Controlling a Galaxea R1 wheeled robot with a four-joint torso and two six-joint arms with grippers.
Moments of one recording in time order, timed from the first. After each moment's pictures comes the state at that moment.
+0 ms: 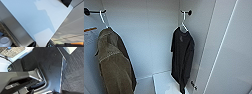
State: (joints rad) left arm 0.76 2.65 -1.92 0.21 0.39 -0.23; right arm -1.58 3.08 -2.76 -0.08 0.08 0.15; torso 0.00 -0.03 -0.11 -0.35
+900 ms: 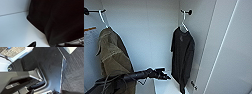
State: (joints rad) left arm 0.35 2.70 -1.83 0.21 0.50 -0.58; right arm -1.58 3.08 -2.75 -0.07 0.08 0.15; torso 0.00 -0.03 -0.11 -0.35
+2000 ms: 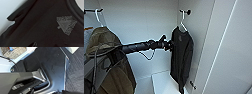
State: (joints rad) left arm -0.09 2.74 -1.78 0.05 0.29 -0.97; right arm -1.58 3.10 -2.73 -0.07 0.10 0.16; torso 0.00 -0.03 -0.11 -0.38
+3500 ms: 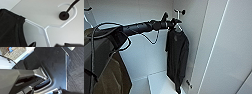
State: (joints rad) left arm -0.32 2.86 -1.96 -0.09 0.19 -0.99; right arm -1.58 3.11 -2.73 -0.07 0.09 0.16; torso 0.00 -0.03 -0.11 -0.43
